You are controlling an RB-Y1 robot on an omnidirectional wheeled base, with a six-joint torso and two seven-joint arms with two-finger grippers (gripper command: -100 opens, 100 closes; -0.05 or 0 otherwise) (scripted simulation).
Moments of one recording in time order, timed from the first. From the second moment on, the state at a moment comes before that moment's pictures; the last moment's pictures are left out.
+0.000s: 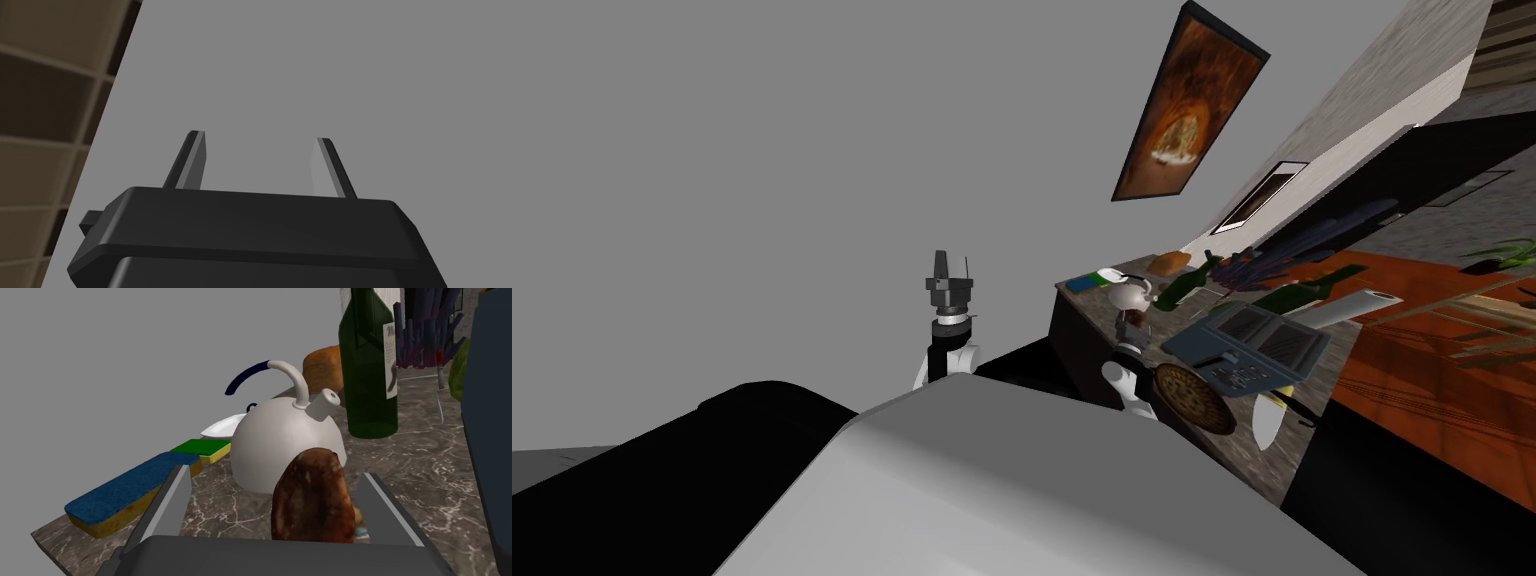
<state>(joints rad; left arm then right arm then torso) 0.46 -0.03 -0.07 -2.35 -0.08 -0.59 0.09 0.13 -0.12 0.00 -1.42 -0.88 -0.59 -1.12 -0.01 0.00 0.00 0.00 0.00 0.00</state>
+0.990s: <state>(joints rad) 0.46 -0.03 -0.07 -2.35 -0.08 -0.59 0.09 0.08 -0.04 -0.05 -1.33 -0.93 -0.55 -1.21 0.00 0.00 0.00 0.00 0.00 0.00</state>
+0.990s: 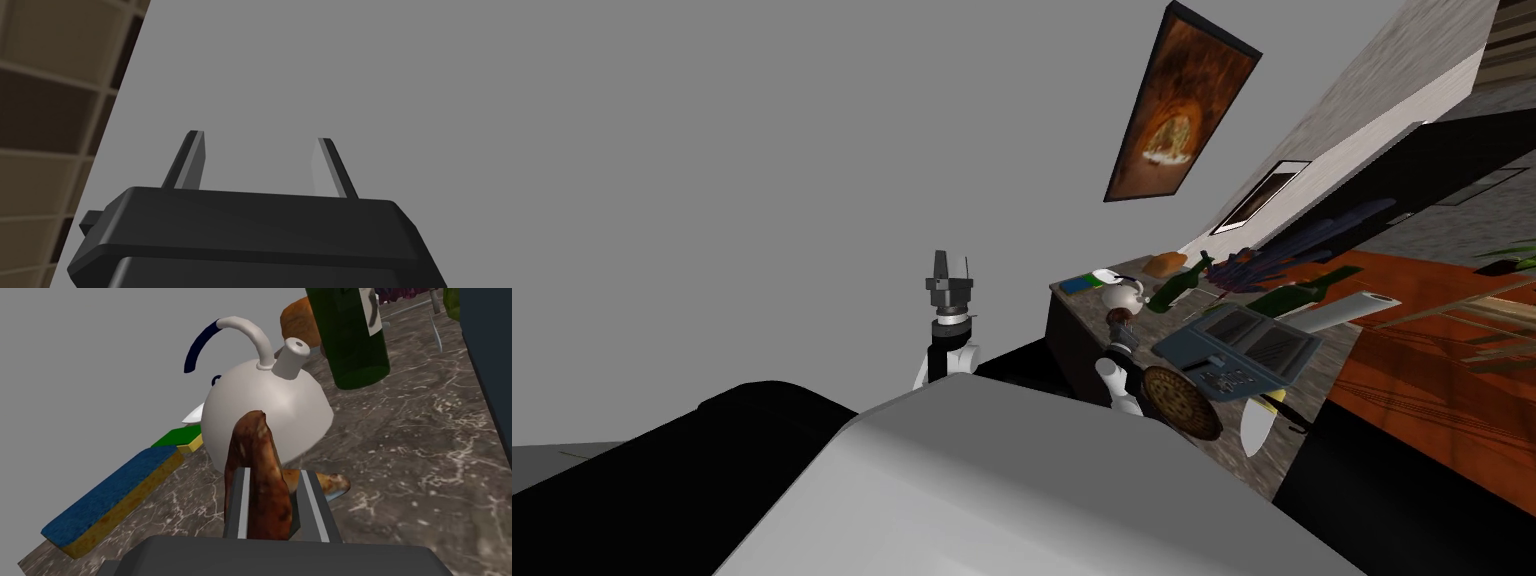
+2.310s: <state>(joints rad) 0.46 -0.03 -0.07 -2.35 -0.08 -0.59 0.09 -0.03 -0.13 -0.07 -1.45 -1.01 -0.43 -1.02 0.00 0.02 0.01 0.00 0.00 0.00</state>
